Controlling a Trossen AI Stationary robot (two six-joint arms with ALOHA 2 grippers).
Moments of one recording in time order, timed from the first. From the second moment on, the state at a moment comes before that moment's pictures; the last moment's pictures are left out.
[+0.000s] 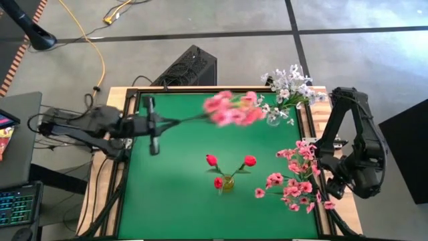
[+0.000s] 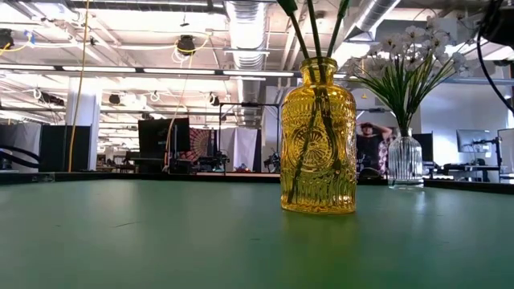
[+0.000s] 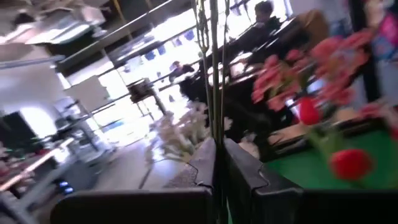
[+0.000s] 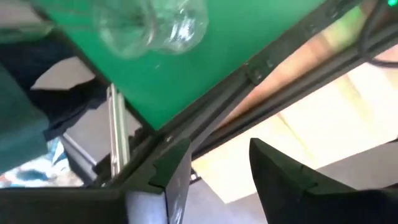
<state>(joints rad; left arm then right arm) -0.19 0.88 1.03 -0.08 -0.34 0.43 1.44 0.93 1.06 -1.37 0.05 2.15</state>
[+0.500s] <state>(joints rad) 0.34 1.10 1.03 0.30 0.44 0.23 1.25 0.93 1.06 -1.57 0.09 2.12</state>
